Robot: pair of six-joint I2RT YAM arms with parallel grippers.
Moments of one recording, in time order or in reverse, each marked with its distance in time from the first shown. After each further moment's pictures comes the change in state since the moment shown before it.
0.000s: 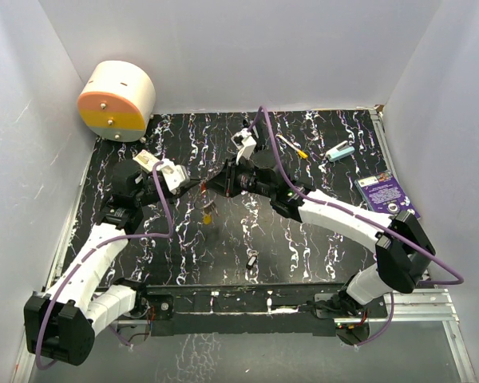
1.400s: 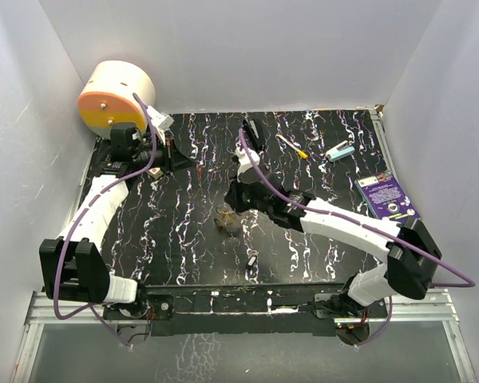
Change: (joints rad) left arm 0.152 0.387 0.384 -0.251 0.086 -0.628; right arm 0.114 -0.036 -0.019 -0.392 0.422 -0.143
